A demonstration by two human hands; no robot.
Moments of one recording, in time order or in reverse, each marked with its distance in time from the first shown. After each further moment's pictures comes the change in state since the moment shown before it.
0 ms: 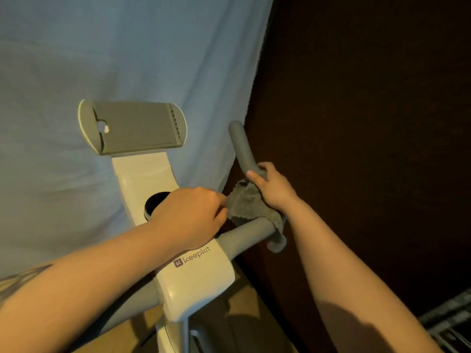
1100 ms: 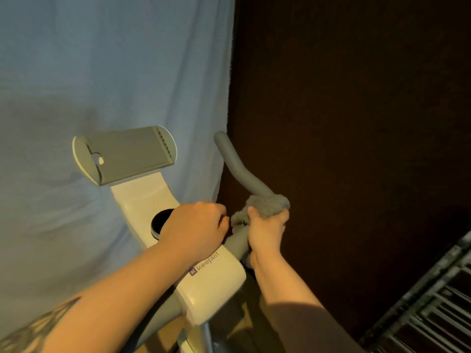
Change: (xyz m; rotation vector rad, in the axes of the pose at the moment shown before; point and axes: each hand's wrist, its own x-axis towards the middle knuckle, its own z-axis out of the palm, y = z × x) left_hand -0.005 0.002 0.001 -0.013 -0.035 0.025; right_hand -0.083 -0.013 0.065 0.915 0.522 0.483
